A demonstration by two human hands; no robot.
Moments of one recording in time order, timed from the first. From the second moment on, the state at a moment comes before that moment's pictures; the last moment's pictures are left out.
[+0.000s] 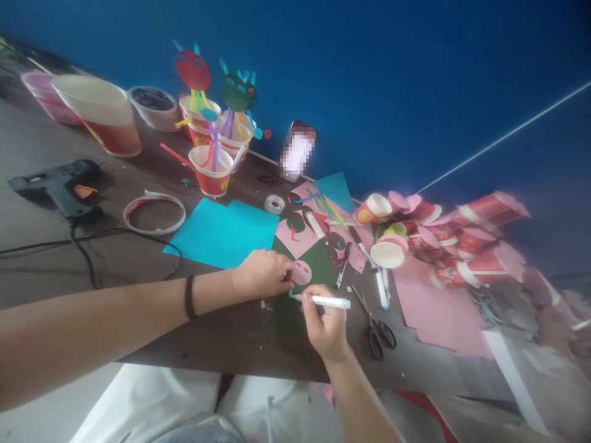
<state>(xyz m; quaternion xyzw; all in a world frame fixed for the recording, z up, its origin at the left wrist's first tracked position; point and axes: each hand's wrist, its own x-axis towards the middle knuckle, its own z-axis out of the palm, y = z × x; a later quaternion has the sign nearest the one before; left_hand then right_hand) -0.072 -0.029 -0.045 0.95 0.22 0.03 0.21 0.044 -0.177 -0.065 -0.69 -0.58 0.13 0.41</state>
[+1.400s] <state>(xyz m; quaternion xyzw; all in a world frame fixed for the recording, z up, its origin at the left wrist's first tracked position) -0.073 -0.030 -0.045 0.95 0.22 0.04 0.21 0.043 -0.177 -0.065 -0.70 -0.57 0.11 0.42</state>
